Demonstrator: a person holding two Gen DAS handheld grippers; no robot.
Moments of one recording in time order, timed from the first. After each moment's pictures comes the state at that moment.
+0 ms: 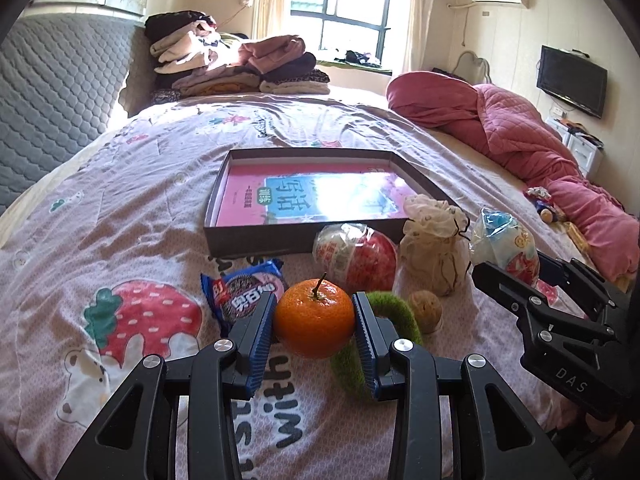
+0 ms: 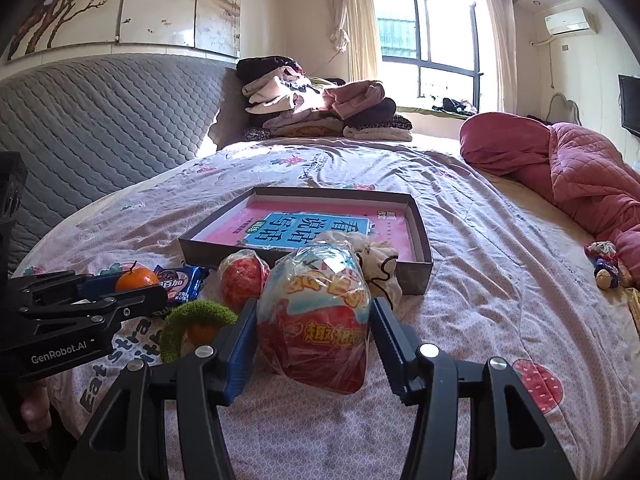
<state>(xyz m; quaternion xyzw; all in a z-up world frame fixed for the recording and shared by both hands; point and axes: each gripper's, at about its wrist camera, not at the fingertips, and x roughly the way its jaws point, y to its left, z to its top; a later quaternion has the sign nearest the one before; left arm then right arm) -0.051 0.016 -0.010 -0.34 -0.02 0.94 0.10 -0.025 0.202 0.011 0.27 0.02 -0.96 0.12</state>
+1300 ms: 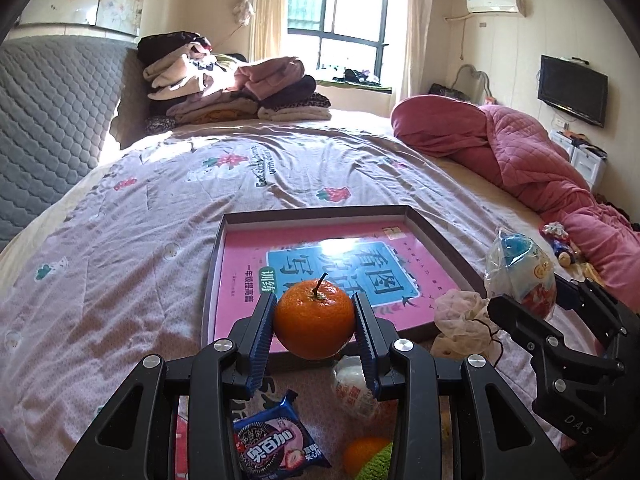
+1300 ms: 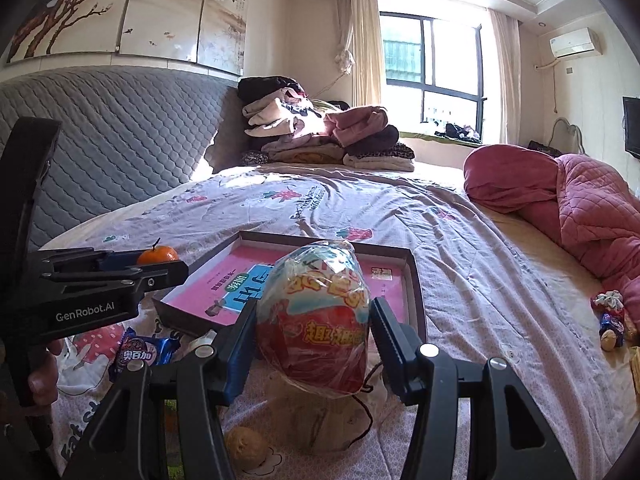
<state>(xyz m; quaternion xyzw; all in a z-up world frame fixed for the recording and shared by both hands) -0.141 0.018 0.027 -0.31 -0.01 0.95 0.10 -0.088 0.199 0.038 0.22 0.04 -0.97 0.12</state>
